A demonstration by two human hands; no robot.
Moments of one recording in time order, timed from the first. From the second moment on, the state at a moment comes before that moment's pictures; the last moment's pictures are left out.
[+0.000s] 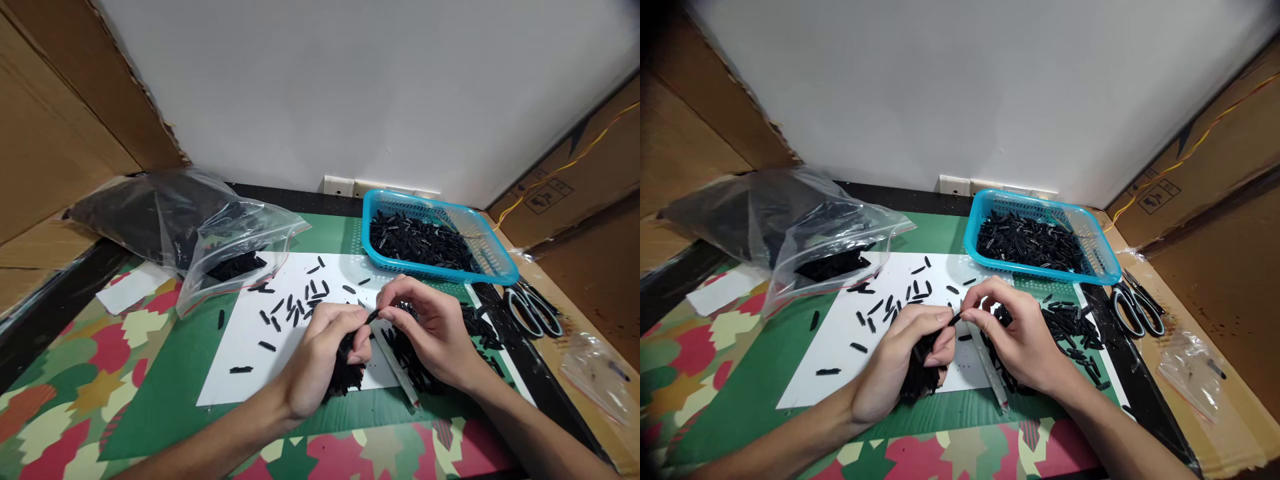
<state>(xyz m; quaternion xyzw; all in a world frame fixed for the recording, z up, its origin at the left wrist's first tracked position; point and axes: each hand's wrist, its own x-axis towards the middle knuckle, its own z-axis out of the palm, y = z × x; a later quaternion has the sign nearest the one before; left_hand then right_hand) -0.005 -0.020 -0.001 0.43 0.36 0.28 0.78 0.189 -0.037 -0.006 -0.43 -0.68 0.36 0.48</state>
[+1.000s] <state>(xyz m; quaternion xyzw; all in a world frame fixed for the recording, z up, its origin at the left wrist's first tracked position) -0.004 -0.017 -0.002 0.43 0.37 0.31 0.77 0.185 -0.037 -0.006 -0.44 -0.63 0.43 0.47</state>
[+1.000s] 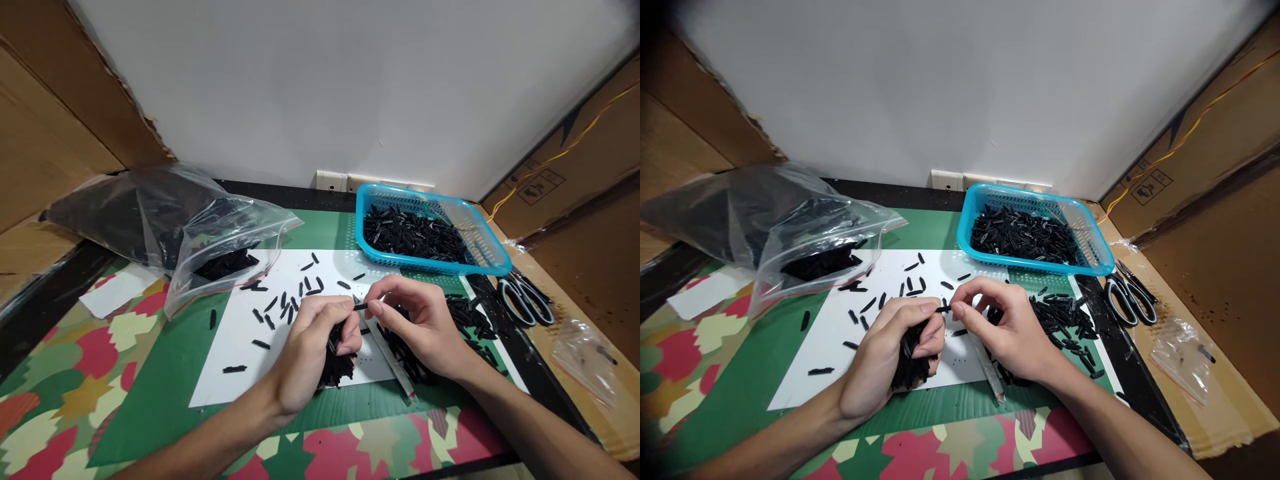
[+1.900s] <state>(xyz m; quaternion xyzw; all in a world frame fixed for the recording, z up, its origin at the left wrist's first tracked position) -0.006 -0.017 -0.009 0.45 0.34 0.31 0.77 0.186 -0.036 -0.005 -0.45 -0.71 0.33 0.42</state>
